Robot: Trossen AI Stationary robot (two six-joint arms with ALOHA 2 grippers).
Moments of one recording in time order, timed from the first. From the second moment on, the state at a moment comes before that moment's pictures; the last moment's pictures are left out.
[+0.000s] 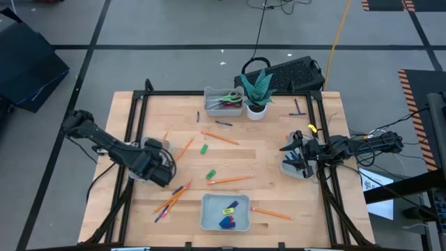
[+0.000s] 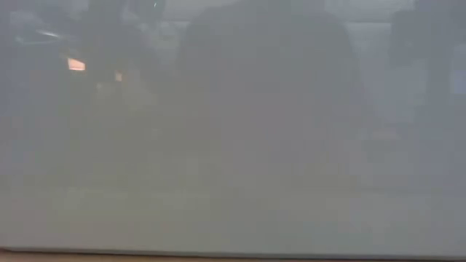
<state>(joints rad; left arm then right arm) -0.49 1.36 1.02 -1.51 -0.25 -1.76 0.19 0.07 0.01 0.13 0.05 0.09</state>
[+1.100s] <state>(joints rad) -0.36 1.35 0.83 -1.48 -0.20 -0.91 0.19 0.07 0.01 0.13 0.05 0.09</state>
